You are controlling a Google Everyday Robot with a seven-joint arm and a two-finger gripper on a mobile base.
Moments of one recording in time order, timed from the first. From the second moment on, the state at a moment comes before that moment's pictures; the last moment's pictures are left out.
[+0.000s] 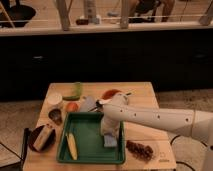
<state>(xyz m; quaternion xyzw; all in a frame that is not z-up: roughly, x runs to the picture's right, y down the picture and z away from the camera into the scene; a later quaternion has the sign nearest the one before) -0.002 0.248 0.785 -0.23 -0.30 -0.55 0.75</state>
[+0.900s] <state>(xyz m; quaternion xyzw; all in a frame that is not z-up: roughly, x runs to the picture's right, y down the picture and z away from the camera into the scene) -0.077 0.262 0.793 -0.24 -0.33 -0.55 0.73</state>
